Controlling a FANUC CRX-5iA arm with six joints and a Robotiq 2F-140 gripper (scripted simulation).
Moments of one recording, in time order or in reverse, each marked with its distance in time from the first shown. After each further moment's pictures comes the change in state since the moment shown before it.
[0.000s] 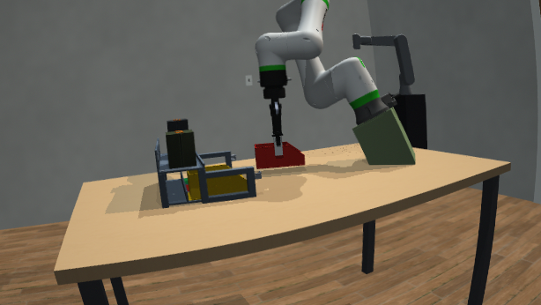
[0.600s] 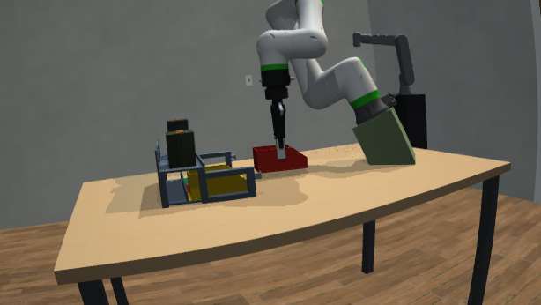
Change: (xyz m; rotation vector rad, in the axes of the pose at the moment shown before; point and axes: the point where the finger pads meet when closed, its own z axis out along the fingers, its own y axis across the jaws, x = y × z) arm -0.003 -0.060 0.001 0.000 0.000 -0.118
